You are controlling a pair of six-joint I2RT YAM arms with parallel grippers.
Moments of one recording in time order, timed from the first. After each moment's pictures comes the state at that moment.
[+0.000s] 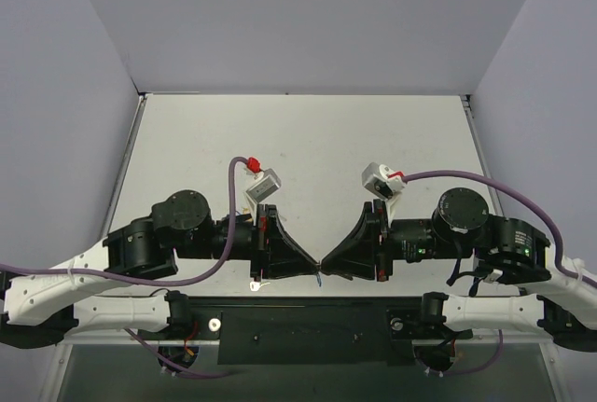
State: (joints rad) left arm -1.31 0.93 1.26 -0.41 0.26 -0.78; right arm 1.27 0.86 1.33 -0.61 -0.25 0.49
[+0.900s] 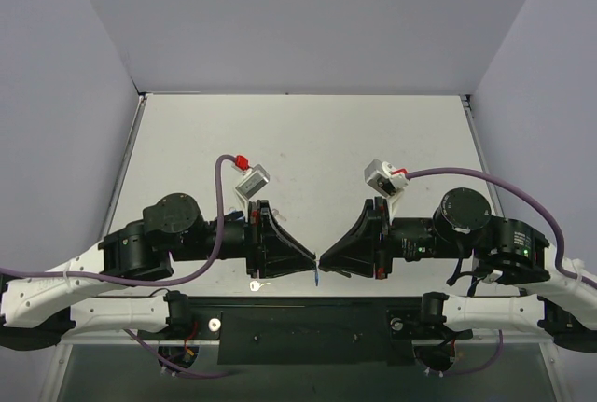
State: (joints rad) left arm -1.31 0.88 1.21 -0.36 0.20 -0.83; right arm 1.27 0.86 1.31 -0.56 -0.23 0.51
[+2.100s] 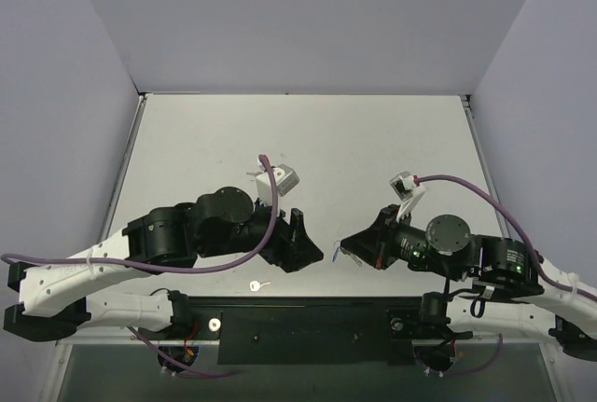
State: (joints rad) left arm -1.30 1.04 1.36 -0.72 -0.06 -0.72; right arm 1.27 0.68 1.04 -0.66 0.22 0.74
